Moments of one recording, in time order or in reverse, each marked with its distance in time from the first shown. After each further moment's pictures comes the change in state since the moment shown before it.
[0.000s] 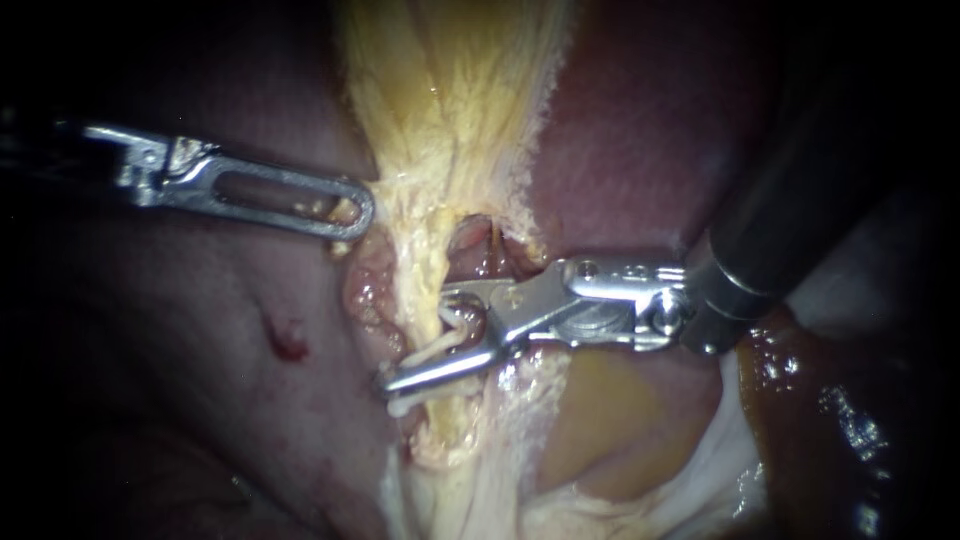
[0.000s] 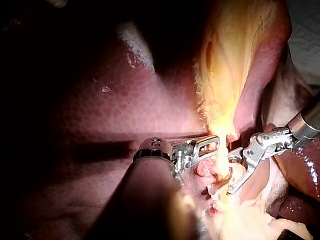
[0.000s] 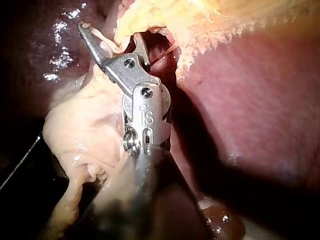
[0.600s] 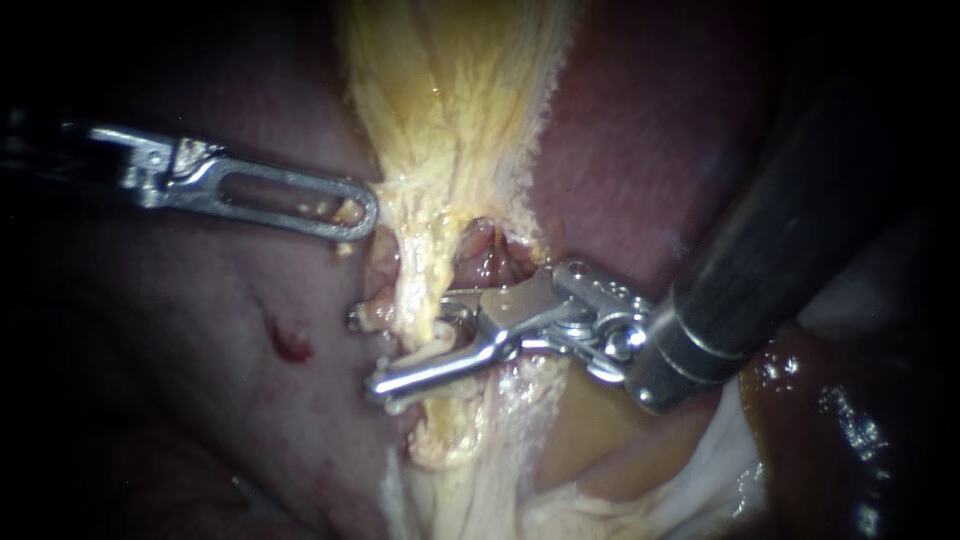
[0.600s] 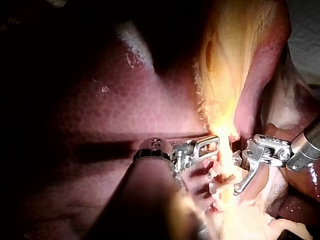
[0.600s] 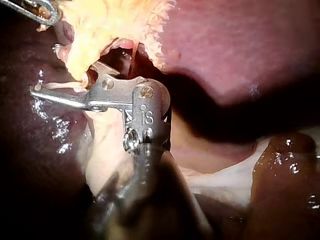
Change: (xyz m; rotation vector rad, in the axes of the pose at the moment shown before) right arm 0.000 0.001 0.000 0.022 0.240 0.183; left arm 0.000 0.000 0.000 0.001 0.000 0.000
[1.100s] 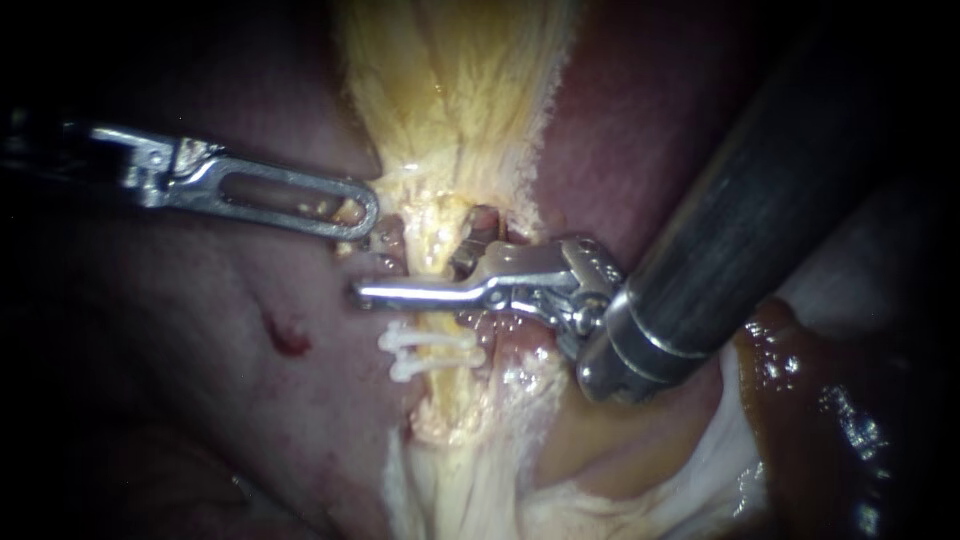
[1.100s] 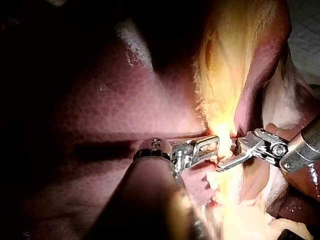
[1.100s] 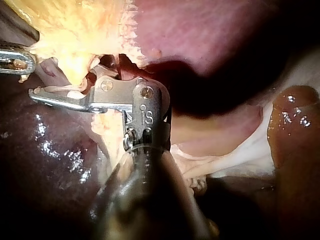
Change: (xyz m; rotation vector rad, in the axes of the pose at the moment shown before) right arm 0.001 0.001 -0.001 -0.288 0.110 0.027; left arm 0.000 0.000 0.000 0.000 0.000 0.001
